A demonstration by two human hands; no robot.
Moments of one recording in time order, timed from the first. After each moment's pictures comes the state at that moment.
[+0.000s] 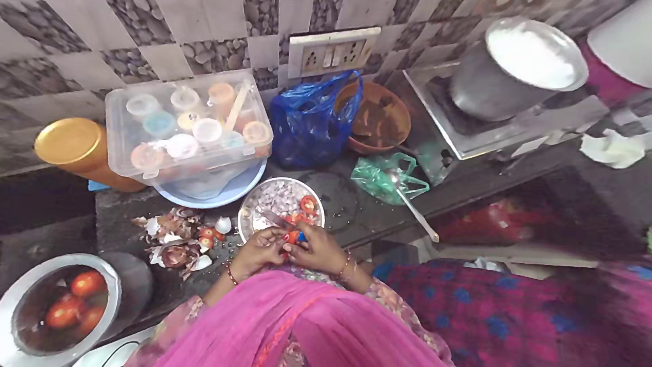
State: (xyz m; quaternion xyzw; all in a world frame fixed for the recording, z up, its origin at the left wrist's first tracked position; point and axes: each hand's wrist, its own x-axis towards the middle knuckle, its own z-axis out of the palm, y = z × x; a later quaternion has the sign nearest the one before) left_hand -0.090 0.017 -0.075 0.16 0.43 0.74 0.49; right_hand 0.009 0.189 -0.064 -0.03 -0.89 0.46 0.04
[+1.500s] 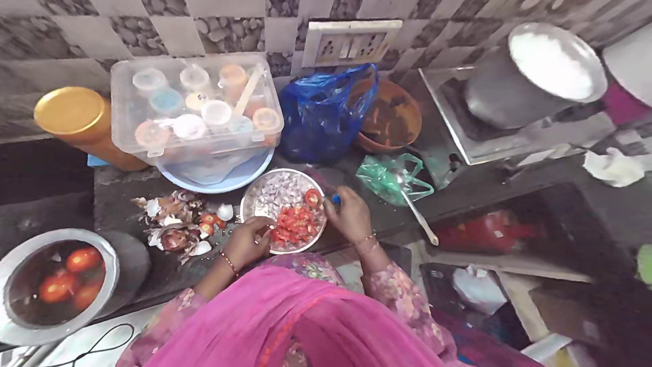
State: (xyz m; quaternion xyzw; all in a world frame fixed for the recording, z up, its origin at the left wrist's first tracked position) left_hand -0.109 -0.005 -0.091 0.34 0.82 0.37 0.27; right_hand -0.003 0.240 -0.051 -0.22 -0.95 0.21 0.10
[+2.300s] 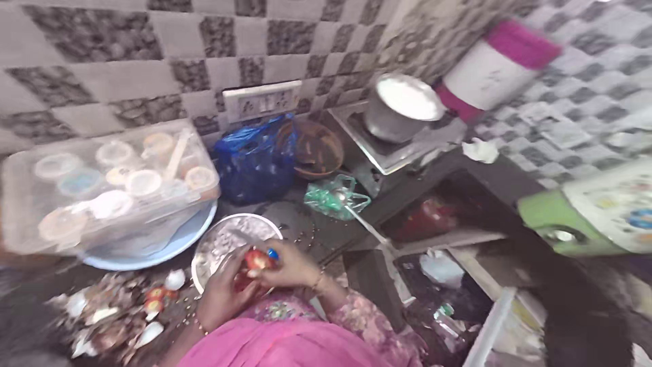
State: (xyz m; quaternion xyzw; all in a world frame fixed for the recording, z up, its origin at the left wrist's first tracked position) left_hand -0.095 0.040 -0.072 0.48 0.73 0.48 0.08; right_hand 0.002 0.214 -0.022 -0.12 -0.87 0.47 0.00
